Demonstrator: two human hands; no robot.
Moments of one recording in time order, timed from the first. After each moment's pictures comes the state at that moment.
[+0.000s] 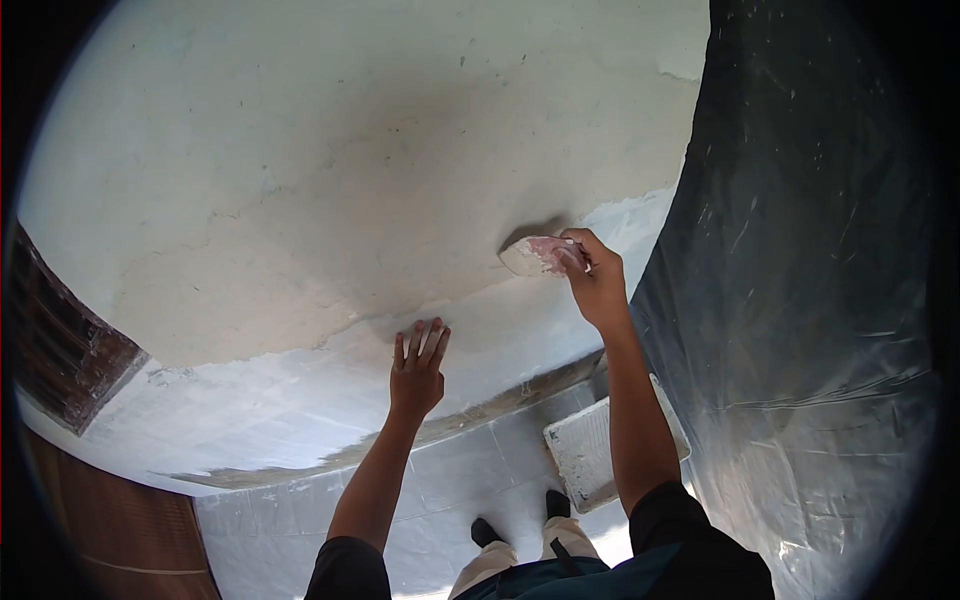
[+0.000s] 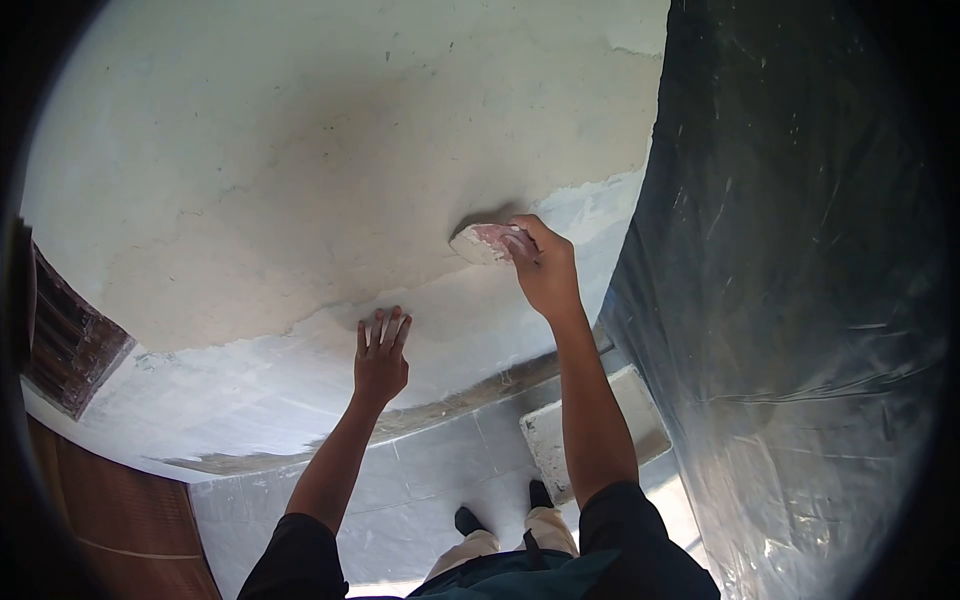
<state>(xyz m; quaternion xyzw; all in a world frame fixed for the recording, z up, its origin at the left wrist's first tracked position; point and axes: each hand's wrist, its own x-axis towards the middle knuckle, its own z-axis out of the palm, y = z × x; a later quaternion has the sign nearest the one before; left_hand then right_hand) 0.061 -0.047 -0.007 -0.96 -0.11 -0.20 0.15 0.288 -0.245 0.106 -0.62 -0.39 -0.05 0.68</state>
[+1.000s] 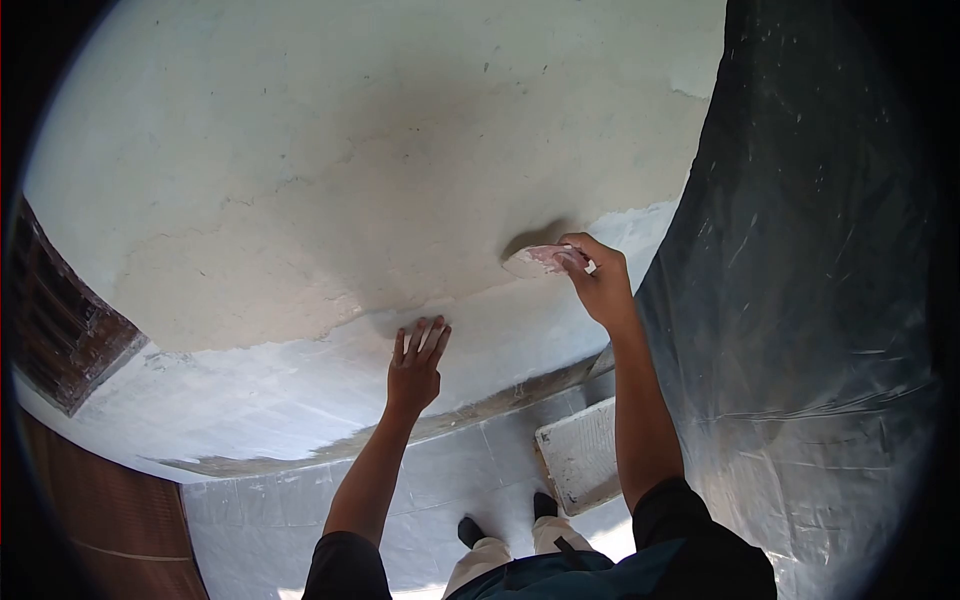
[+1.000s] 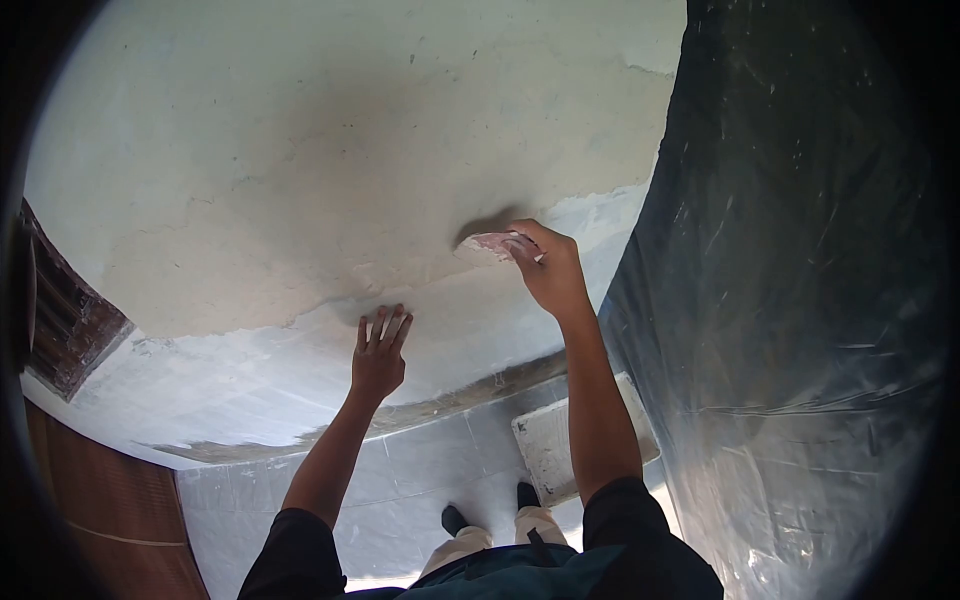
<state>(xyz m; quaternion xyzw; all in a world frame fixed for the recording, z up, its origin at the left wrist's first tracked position) 0.060 -0.048 -0.001 -0.96 -0.11 -0.21 0.15 0.297 -0.251 0.119 -0.65 -0.45 -0.08 0.61</state>
